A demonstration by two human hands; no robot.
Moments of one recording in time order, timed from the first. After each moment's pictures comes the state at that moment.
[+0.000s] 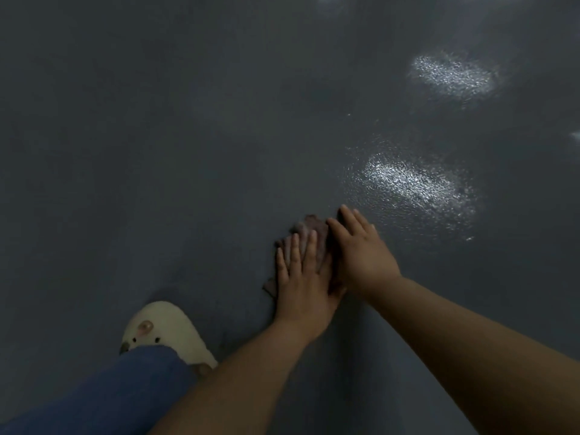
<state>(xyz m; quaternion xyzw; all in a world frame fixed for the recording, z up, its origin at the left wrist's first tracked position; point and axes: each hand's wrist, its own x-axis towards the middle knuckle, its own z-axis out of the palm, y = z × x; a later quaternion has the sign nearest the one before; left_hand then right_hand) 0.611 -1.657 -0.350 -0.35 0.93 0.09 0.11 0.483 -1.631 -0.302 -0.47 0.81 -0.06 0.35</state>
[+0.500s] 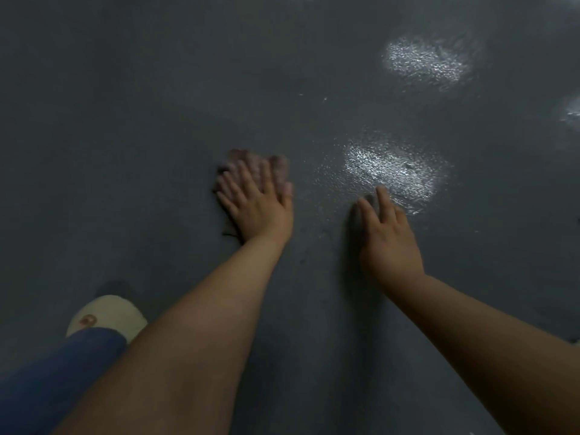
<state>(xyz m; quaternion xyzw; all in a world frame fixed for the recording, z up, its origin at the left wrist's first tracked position) 0.526 -1.705 -0.352 -0.55 0.82 0.12 0.08 0.430 -1.552 -0.298 -0.38 0.88 -0.05 0.28</state>
